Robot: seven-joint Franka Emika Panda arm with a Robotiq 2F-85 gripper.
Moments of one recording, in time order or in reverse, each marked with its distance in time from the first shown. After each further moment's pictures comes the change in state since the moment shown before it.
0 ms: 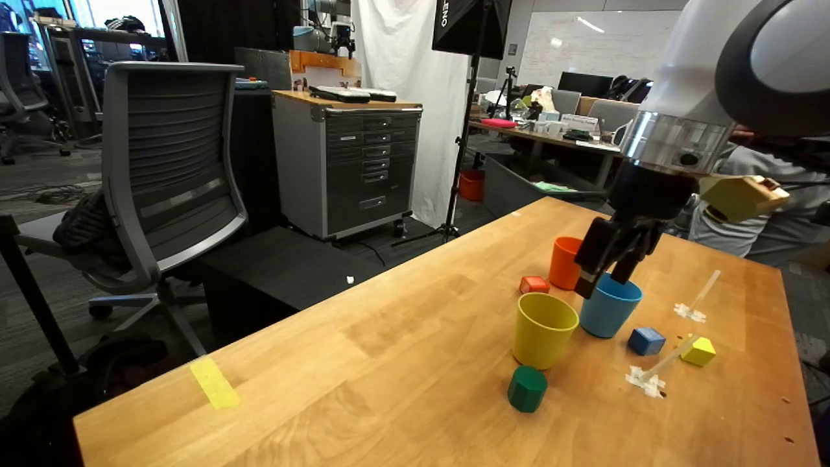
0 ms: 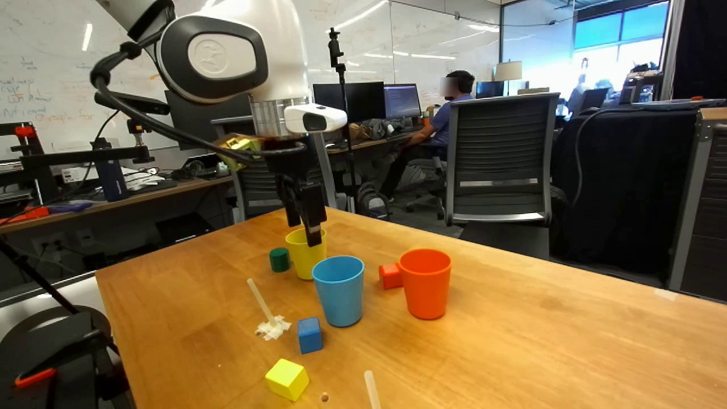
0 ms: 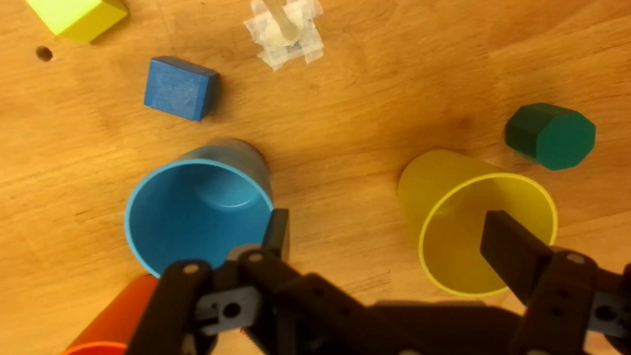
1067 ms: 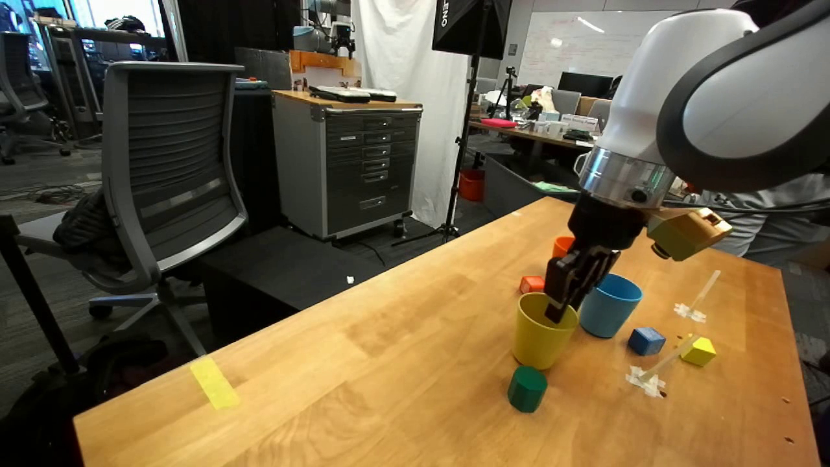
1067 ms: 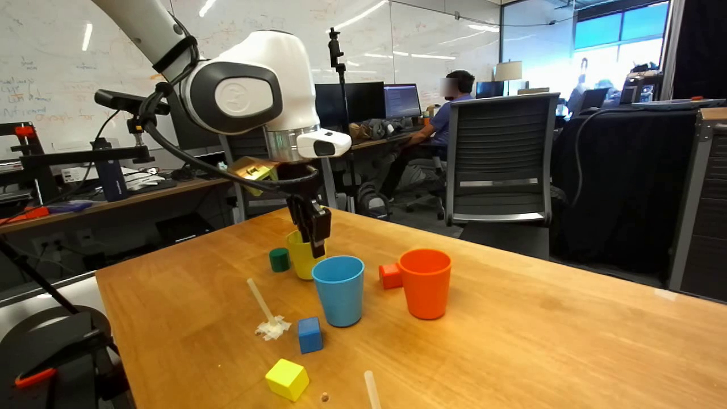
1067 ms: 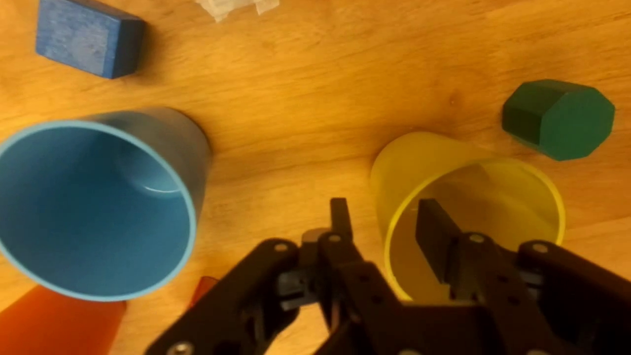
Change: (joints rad) arm 0.003 0.139 0.049 0.067 0.008 0.096 0.001
